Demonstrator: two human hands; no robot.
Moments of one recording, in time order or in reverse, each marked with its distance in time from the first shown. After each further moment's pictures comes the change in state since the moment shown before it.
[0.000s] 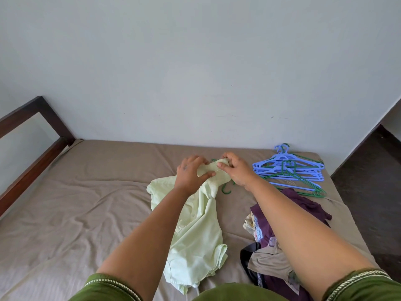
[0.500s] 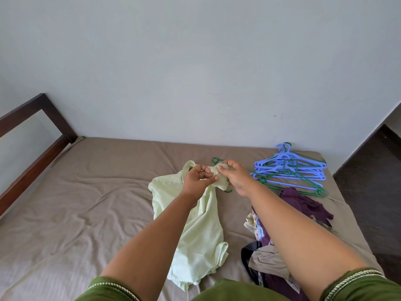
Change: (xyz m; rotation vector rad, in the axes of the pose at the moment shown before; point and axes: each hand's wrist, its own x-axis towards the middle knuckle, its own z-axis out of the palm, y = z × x) left_hand -0.022 0.005 0.023 -0.950 -0.077 -0.416; right_hand -0.004 0.014 0.022 0.265 0.083 0.209
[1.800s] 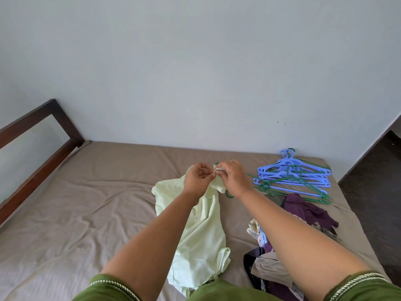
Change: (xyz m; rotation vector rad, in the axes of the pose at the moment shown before) left_hand 0.010 0.011 0.001 0.135 0.119 0.038; right_hand 0.008 0.005 0.005 -0.696 0.114 -0.736
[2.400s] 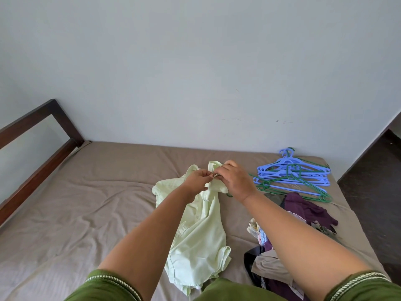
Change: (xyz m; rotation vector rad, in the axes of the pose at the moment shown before) left_hand 0.003 0.007 -0.014 0.135 -0.268 -0.203; right_hand -0.012 -0.003 -0.010 -0.192 -0.040 -0.255
